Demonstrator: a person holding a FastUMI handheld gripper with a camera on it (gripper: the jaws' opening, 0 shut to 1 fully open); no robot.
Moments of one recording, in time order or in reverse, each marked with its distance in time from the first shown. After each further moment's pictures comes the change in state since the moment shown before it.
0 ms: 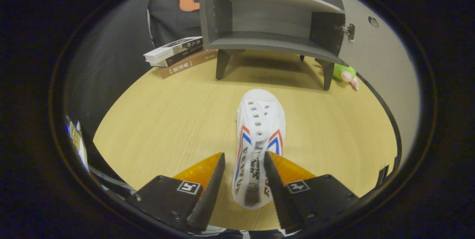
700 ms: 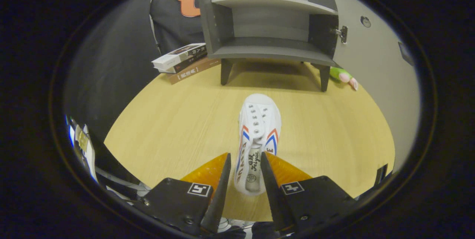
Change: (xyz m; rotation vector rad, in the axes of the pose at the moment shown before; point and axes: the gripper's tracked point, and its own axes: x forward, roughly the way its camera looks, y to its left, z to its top) arm -0.026 0.013 0.008 -0.005 -0.032 0.038
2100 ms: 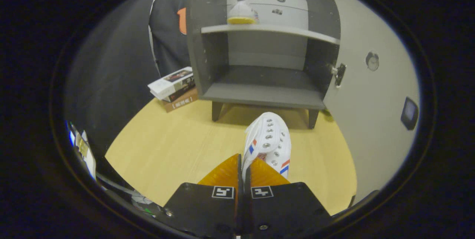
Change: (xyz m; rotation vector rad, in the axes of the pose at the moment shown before) arm -0.047 -0.051 0.139 0.006 -0.157 -0.020
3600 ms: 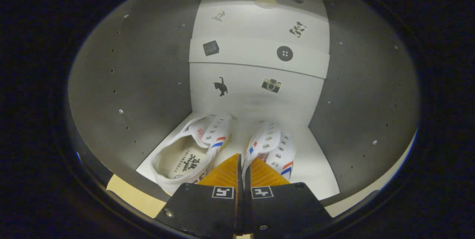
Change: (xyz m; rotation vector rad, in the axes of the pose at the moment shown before) arm 0.111 -0.051 0.317 -0.087 -0.181 -0.077
